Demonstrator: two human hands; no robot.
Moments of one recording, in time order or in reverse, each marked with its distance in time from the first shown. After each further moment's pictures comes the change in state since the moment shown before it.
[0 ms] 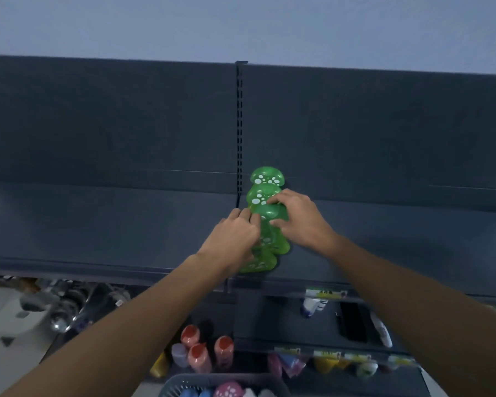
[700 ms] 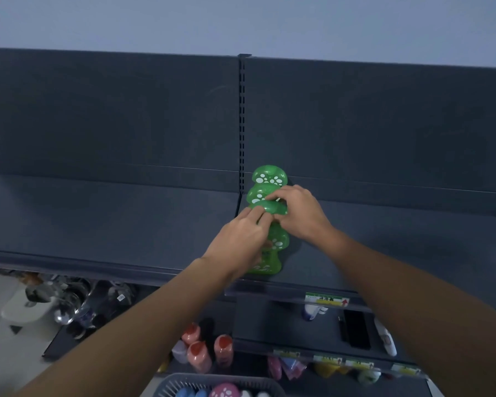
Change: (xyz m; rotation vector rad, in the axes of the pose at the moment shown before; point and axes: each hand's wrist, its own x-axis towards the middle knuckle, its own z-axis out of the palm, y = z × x) left_hand 0.015 0.011 0.014 -0.185 0.186 0.048; right_hand 0.029 0.024 0.012 0.001 0.027 -0.009
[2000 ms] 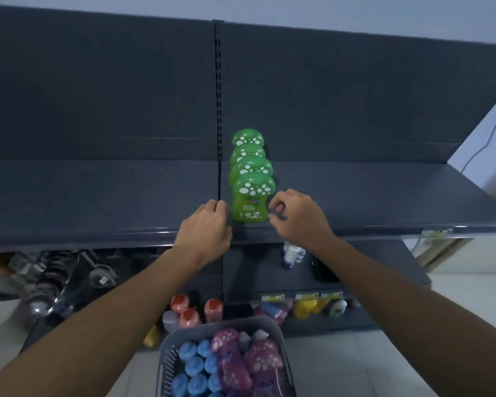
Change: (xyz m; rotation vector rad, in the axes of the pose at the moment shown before) left_hand -0.106 -0.015 -0.010 -0.108 -0.196 -0.225; right_hand -0.150 -0.070 0.001 -0.030 0.078 0.209
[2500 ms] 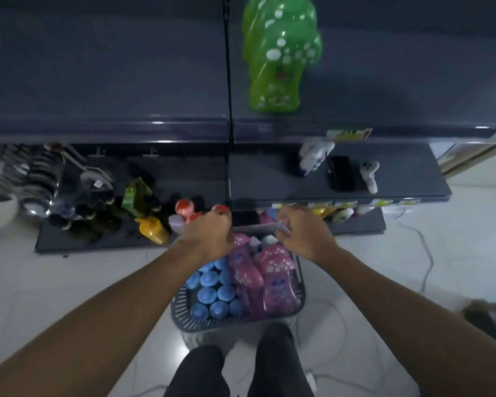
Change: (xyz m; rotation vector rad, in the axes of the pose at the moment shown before) left_hand -0.105 -0.047 0.166 -0.043 -0.584 -0.090; right_hand -0.143 0.037 0.150 -0.052 -0.558 0.306
